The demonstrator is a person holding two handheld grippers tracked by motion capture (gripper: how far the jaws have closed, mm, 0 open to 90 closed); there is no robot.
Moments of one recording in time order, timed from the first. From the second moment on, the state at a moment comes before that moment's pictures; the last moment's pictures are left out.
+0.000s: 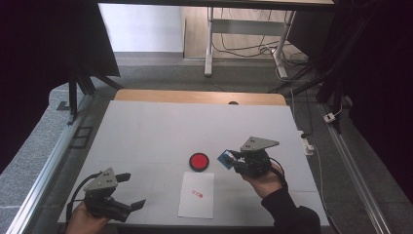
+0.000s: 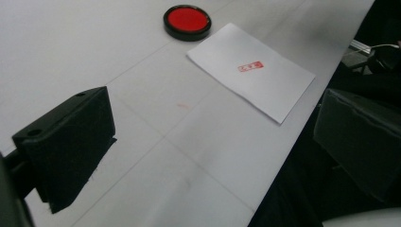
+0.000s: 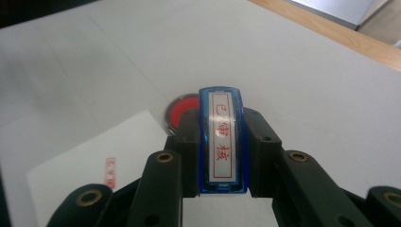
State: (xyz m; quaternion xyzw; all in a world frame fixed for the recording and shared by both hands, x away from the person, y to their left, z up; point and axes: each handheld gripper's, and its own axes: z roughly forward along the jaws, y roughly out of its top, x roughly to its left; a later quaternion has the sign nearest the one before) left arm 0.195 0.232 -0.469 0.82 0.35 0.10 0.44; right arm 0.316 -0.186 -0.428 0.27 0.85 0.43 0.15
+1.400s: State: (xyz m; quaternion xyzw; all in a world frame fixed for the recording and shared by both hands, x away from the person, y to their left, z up) left arm 0.181 0.259 -0.478 0.81 0.41 0.11 0.41; right arm 0.350 -0.190 -0.490 0.32 0.87 0.34 0.15
